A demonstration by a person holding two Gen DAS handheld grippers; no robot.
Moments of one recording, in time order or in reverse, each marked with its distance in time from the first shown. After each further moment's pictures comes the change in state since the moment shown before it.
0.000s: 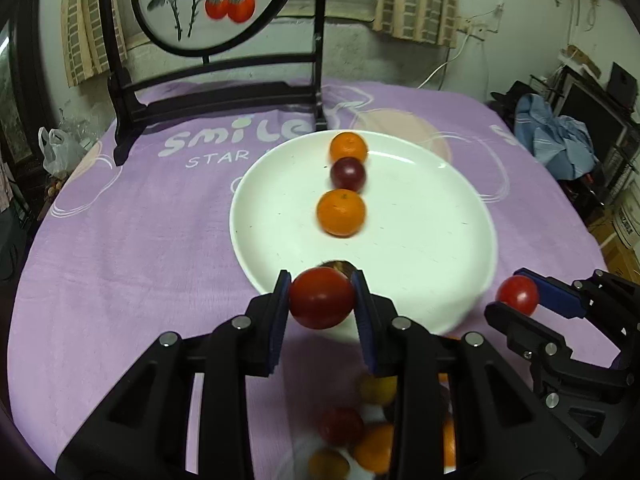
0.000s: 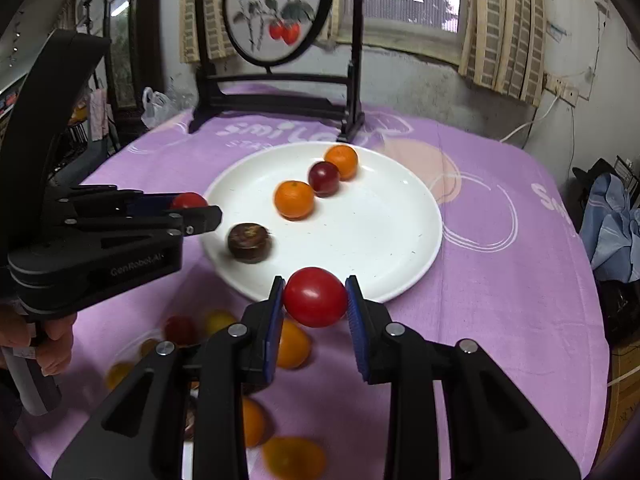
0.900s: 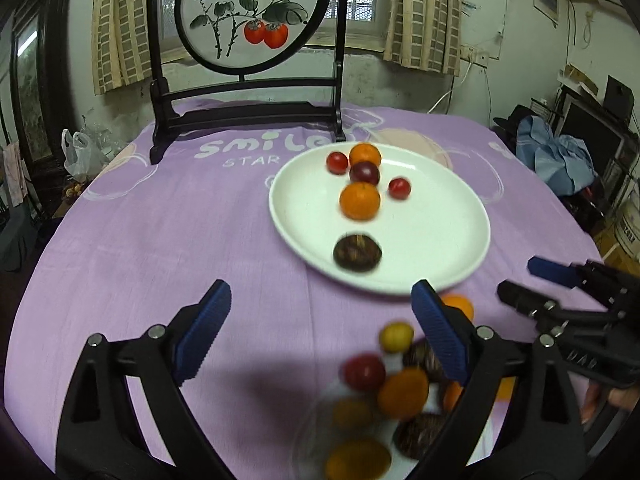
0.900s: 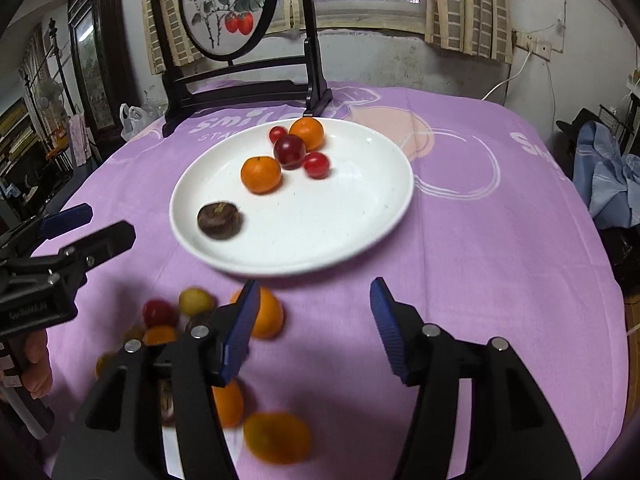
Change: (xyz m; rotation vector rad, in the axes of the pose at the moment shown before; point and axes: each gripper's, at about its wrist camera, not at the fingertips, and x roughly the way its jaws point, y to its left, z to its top) left arm -0.053 0.012 -0.062 -0.022 -0.131 0.028; right arm -0.022 -0.019 -0.041 0.131 0.006 -0.007
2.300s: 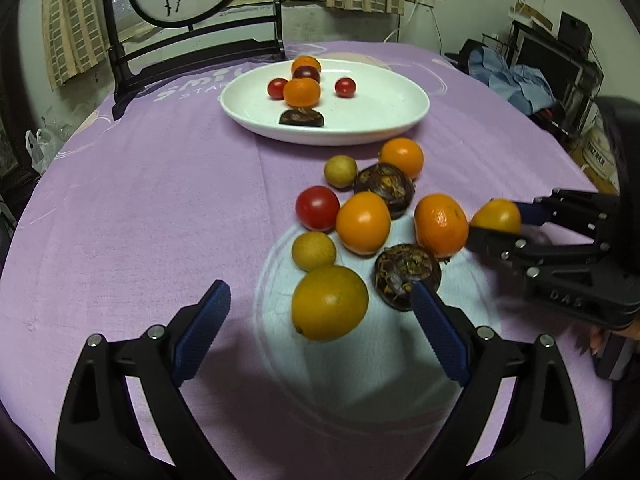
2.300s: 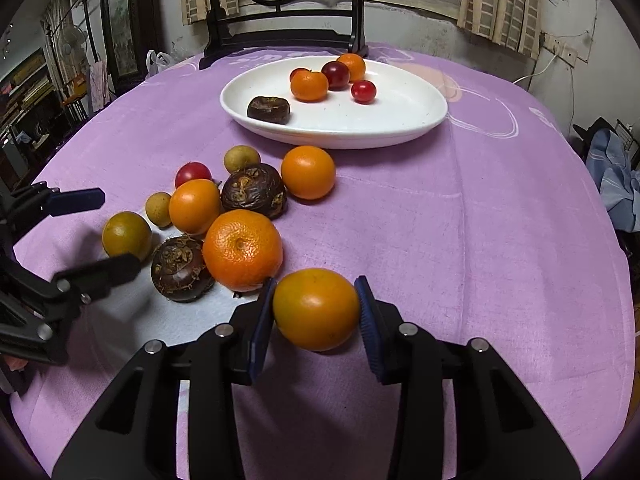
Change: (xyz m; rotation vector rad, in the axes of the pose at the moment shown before) left arm -0.016 -0.012 -0.084 0.155 0.151 -0.114; right arm -0.006 0.029 -0.070 -0.120 0.100 0.014
